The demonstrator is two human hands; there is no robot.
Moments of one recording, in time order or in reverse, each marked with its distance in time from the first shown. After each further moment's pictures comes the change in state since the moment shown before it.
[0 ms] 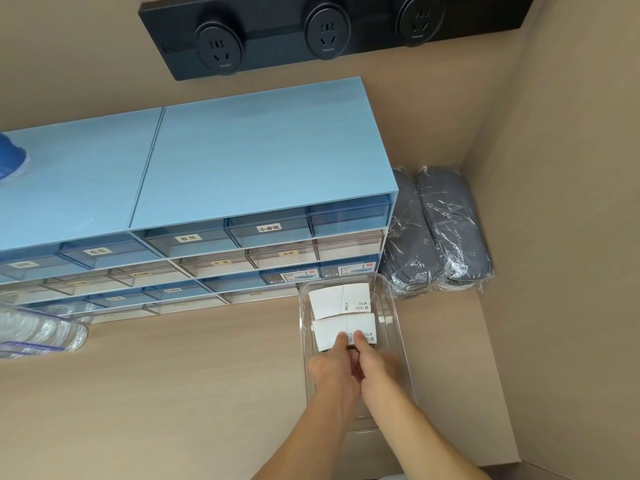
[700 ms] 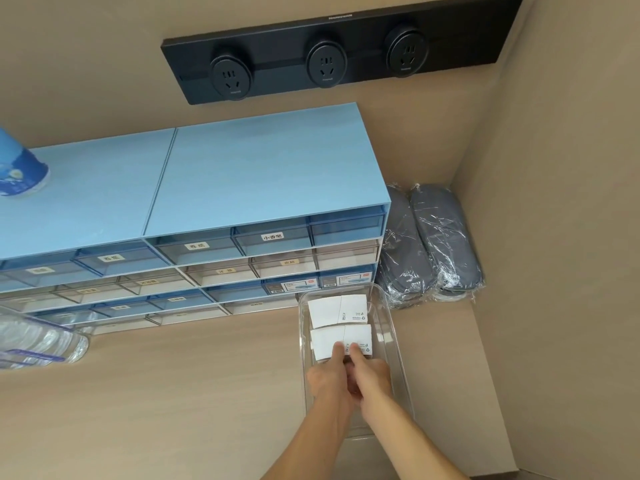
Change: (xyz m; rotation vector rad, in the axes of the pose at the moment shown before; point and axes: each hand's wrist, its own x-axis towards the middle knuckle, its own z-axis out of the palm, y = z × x) left_hand -0.006 -0.003 -0.013 0.166 -0.033 0.094; right_hand -0.023 0.004 -0.009 -0.090 -0.106 -0.108
